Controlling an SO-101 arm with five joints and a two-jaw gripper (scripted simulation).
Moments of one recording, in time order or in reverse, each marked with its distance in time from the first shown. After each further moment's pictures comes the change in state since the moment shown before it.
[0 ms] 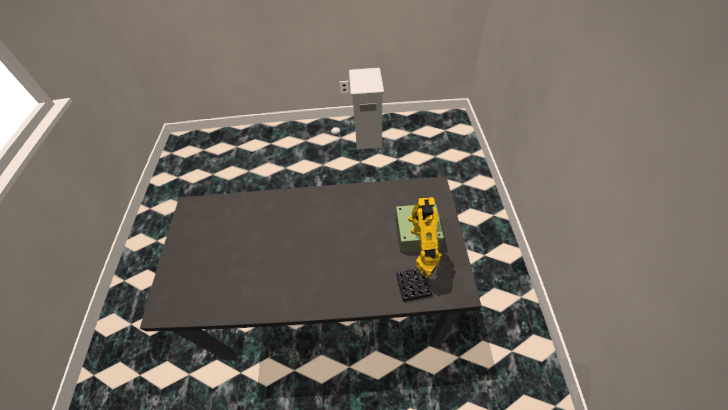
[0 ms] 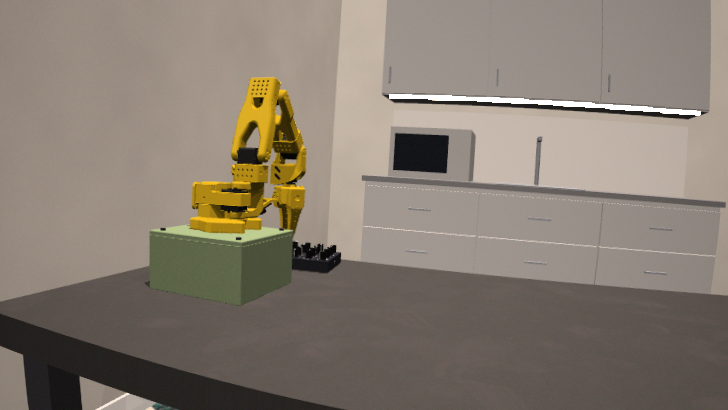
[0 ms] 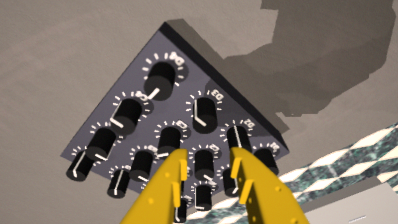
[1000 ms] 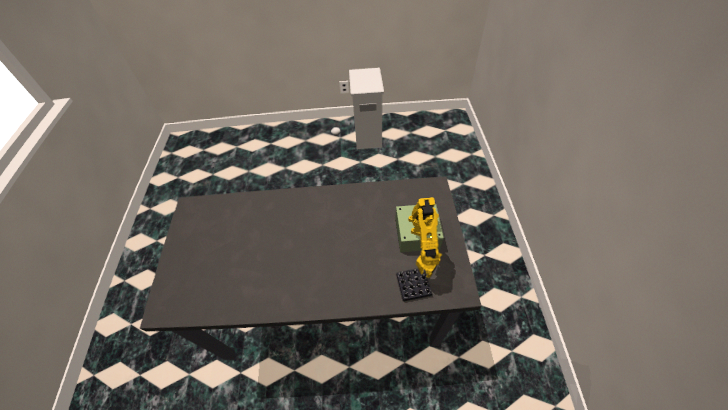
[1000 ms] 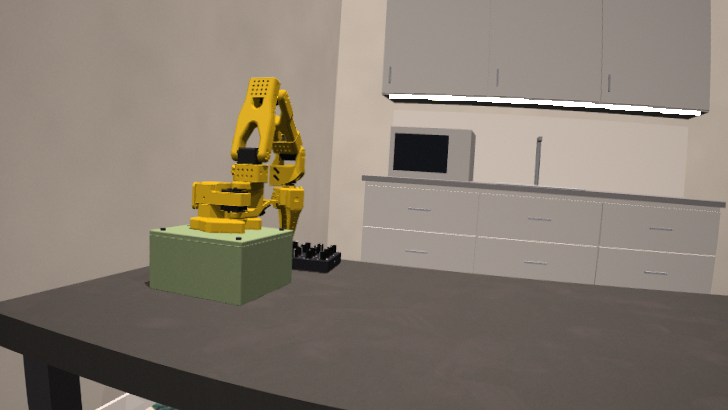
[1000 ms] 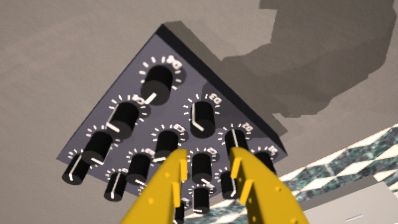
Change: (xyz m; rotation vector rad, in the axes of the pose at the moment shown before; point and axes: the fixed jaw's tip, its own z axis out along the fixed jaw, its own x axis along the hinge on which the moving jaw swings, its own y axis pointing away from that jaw) arm -0.001 -0.001 0.002 0.006 0.007 -0.008
